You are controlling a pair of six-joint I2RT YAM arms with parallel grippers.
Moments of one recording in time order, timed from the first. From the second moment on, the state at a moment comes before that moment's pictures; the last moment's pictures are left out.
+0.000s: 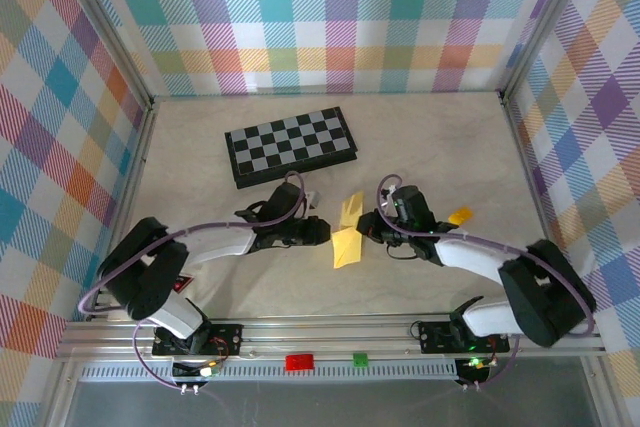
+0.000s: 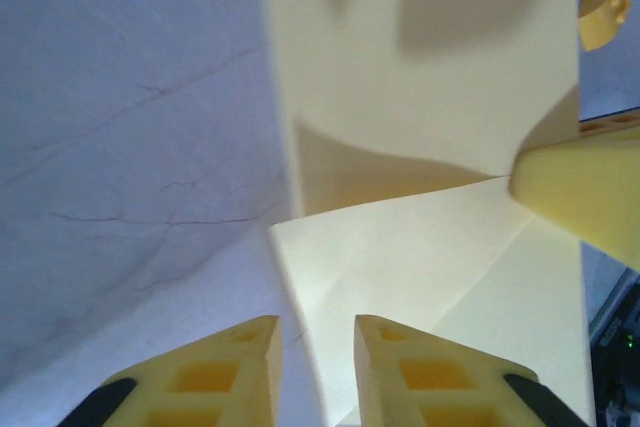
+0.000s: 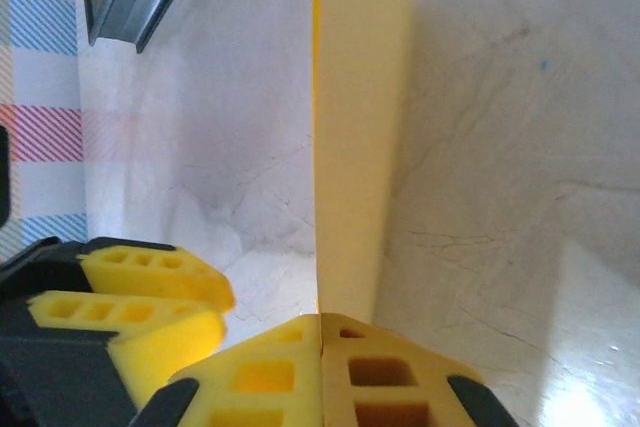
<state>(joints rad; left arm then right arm) -0.72 1.51 0.72 -0.03 0.31 -0.68 0.57 1.30 0.51 0.09 -0.37 0.84</state>
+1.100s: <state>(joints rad) -0.46 0.88 0.43 -0.16 -0.09 -0.84 1.01 1.92 1.30 -0.93 0.58 0.62</state>
